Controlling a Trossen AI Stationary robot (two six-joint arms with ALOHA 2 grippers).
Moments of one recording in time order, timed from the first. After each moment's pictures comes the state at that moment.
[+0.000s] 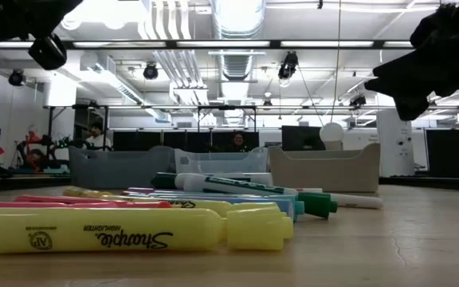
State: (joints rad) left arm -0.40 0.07 0.04 0.47 -0.51 -0.17; right arm 0.39 0.72 0.01 0.64 0.46 0.33
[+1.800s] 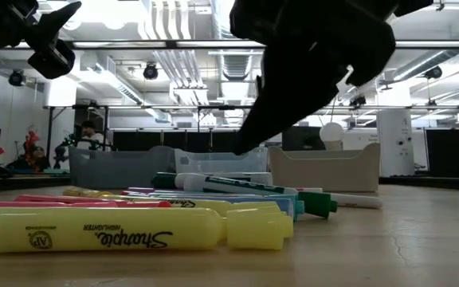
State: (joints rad) left arm -0.40 0.15 0.02 0.44 -0.27 -0.37; right arm 0.41 1.94 1.22 -0.19 0.32 0.33
